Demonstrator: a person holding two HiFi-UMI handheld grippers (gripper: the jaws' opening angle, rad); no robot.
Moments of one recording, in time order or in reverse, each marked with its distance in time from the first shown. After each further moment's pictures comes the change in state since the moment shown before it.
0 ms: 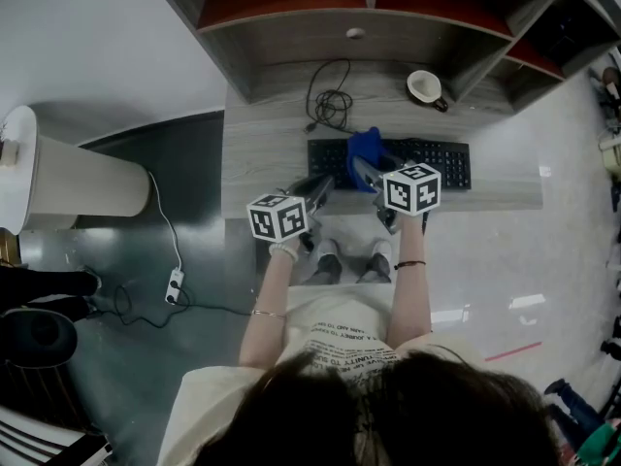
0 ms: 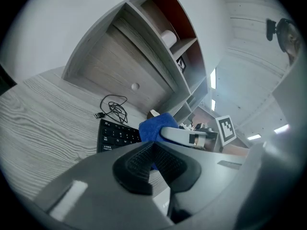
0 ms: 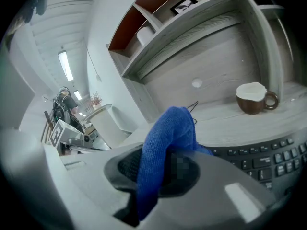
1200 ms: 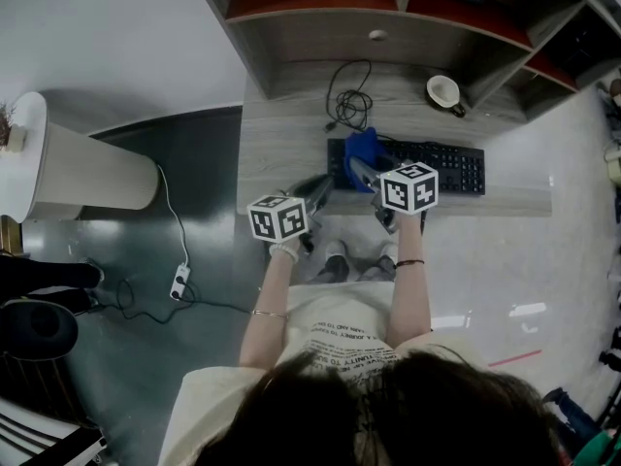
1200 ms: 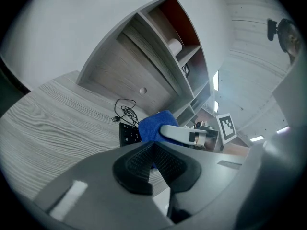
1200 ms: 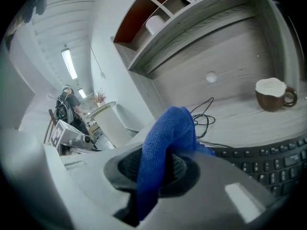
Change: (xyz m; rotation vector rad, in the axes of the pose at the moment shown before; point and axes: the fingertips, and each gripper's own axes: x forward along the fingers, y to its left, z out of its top) left arm -0.036 0.031 0.004 -0.012 -0.020 0.032; right arm 0.041 0.037 -0.003 -0.024 0.022 0.048
